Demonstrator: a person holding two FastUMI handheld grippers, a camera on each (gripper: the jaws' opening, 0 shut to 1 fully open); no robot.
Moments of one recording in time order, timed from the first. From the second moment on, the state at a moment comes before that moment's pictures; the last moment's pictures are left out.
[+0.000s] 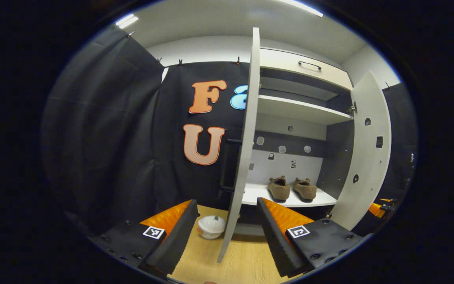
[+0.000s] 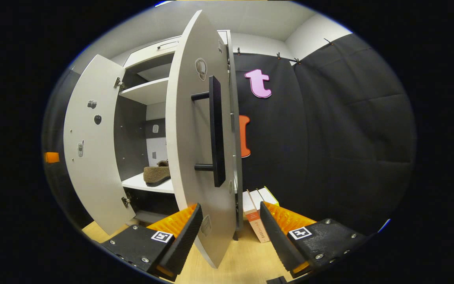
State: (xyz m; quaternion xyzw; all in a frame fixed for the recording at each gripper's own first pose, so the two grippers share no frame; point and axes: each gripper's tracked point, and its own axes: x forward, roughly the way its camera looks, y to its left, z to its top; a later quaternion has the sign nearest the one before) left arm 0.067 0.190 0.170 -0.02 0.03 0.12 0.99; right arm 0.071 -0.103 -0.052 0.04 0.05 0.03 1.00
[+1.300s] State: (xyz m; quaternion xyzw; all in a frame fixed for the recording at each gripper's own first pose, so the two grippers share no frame) left arm 0.140 0.260 0.103 -0.03 0.05 0.06 1.00; right arm 0.100 -0.029 -0.049 0.02 0.04 0.01 1.00
